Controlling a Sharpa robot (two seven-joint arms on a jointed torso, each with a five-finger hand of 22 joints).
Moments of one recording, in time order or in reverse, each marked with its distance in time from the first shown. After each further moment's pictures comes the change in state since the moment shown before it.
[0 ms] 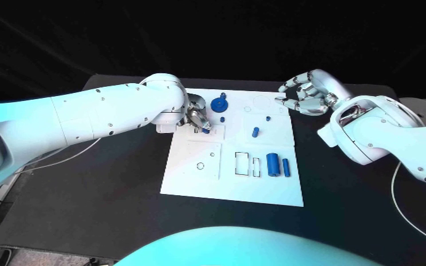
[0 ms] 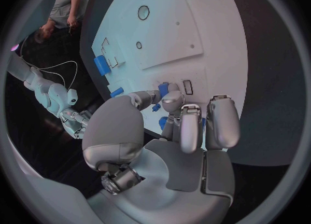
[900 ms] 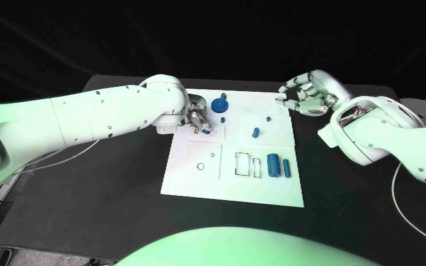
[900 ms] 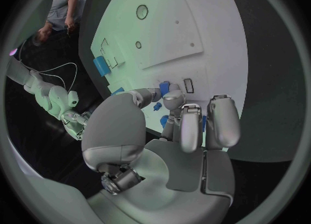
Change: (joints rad) left arm -0.001 -0.009 -0.001 0.023 -0.029 -0.022 0.001; left_hand 0.078 -0.036 -0.030 0.011 0.004 -0.025 0.011 -0.009 -0.004 -0.016 0.009 -0.020 -0.016 0.000 0.007 -0.014 -0.001 0.000 -0.003 0.004 -0.004 -0.007; right arm 0.000 0.001 0.000 -0.001 0.000 0.000 0.000; right_hand 0.000 0.000 0.000 0.000 0.000 0.000 0.000 0.000 0.000 0.000 0.000 0.000 0.000 0.000 0.000 0.000 0.000 0.000 0.000 0.000 0.000 0.000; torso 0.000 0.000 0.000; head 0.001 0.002
